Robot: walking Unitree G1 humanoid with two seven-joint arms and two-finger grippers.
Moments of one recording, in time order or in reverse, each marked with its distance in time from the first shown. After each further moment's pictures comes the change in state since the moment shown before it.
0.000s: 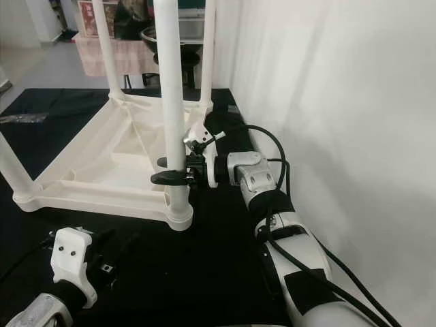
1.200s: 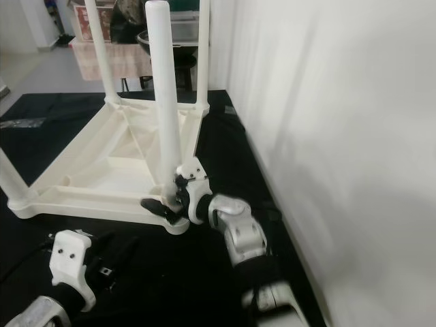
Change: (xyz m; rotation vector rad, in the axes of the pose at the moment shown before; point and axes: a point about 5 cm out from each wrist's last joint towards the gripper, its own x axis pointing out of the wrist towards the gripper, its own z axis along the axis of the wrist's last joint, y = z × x) left arm -0.002 0.000 -0.002 -0.005 0.012 -0.007; right arm 0.013 0.028 -0.007 0.001 -0.047 -0.263
